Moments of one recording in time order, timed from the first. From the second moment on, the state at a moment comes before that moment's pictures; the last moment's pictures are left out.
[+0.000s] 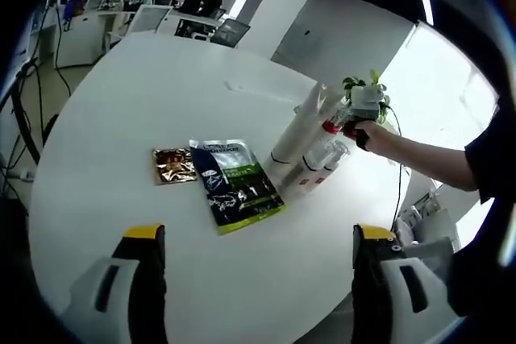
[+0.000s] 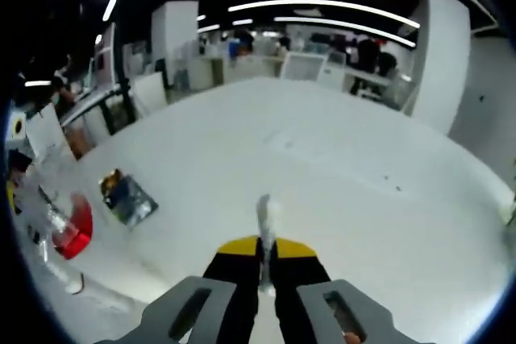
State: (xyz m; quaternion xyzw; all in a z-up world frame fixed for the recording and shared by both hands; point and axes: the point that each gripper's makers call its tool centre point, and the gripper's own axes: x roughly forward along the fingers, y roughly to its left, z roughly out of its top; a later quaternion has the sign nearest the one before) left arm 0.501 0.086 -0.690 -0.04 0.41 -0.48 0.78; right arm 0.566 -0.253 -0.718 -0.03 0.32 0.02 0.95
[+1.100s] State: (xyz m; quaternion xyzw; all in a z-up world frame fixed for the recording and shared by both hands) left arm 0.470 0.061 -0.638 0.00 0.37 -0.54 0.76; right arm 0.495 -0.179 -0.533 0.06 0.11 0.08 0.99
